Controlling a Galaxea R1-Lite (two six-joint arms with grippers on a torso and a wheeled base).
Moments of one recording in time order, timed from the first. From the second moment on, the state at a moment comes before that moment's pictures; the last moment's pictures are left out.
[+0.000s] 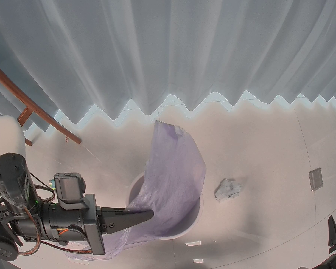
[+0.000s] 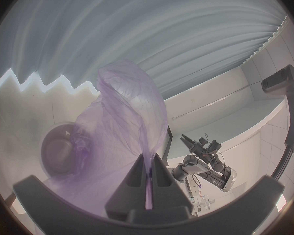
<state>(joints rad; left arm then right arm) -0.68 1.39 -0.34 -0.88 -0.53 -0.46 0.00 0.02 -0.02 -0.02 -0.07 0.02</state>
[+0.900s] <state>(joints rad) -0.66 1.39 -0.27 -0.97 -0.53 -0.46 0.19 0.68 -0.50 -0.07 0.00 0.45</state>
